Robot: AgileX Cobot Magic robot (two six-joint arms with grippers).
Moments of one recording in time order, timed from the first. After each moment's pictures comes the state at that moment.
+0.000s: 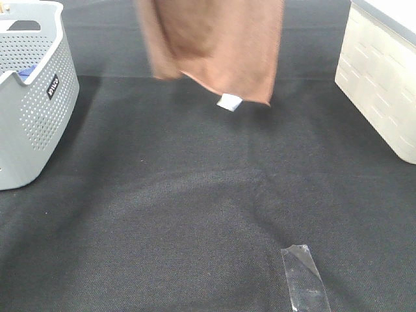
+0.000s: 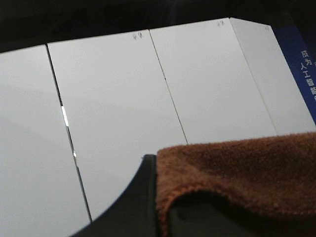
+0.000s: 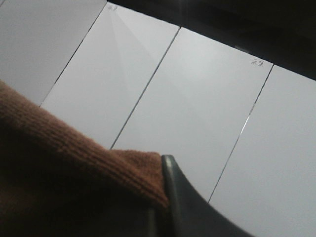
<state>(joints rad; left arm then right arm) -0.22 2.04 -2.35 0.66 -0.31 -0.32 0.36 1.84 -2.06 -0.64 -0.28 0.09</state>
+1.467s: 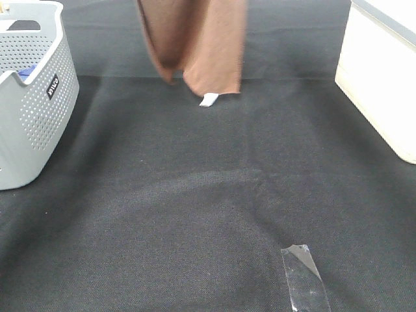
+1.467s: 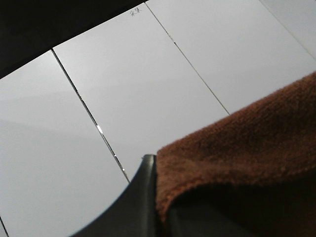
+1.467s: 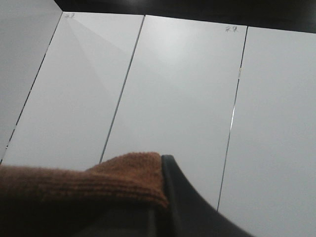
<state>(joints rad) -0.16 2.33 -2.42 0.39 -0.47 0.23 0.34 2.28 -2.37 -0.06 -0.50 -0.24</state>
